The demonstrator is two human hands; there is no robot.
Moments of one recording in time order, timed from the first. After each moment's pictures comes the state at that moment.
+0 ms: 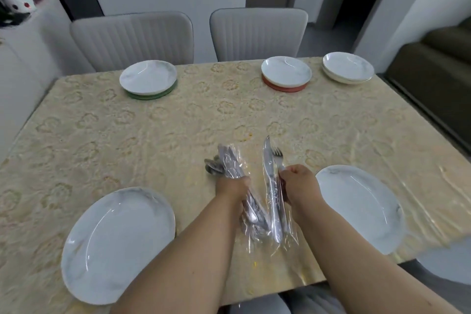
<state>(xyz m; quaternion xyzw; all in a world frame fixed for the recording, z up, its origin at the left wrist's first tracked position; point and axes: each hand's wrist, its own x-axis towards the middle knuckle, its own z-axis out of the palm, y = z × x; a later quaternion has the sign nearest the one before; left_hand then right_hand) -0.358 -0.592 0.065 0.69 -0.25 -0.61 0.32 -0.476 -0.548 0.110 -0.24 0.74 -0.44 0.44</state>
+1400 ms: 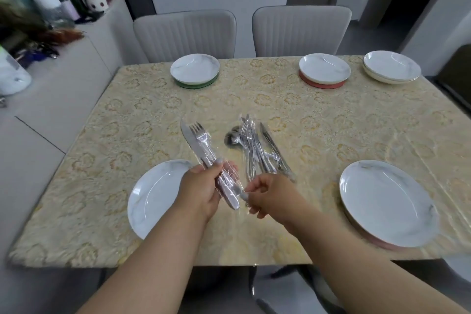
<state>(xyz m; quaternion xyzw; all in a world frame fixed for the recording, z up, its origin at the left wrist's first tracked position) -0.236 -0.518 0.151 0.55 -0.16 -0.64 0.50 -0.386 -0.490 0.153 -0.48 0.59 -0.27 0.59</state>
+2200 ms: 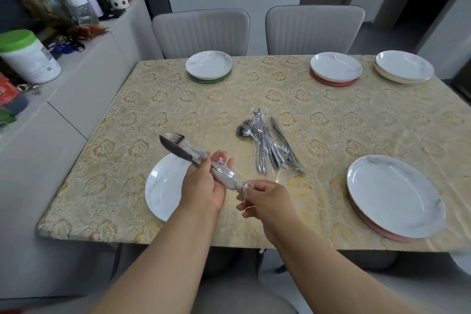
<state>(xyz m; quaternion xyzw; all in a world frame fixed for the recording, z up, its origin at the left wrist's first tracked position) -0.225 -0.497 0.141 0.43 0.01 -0.62 0.66 -0.341 -0.446 0.147 -0.32 0.57 -0.41 0.63</state>
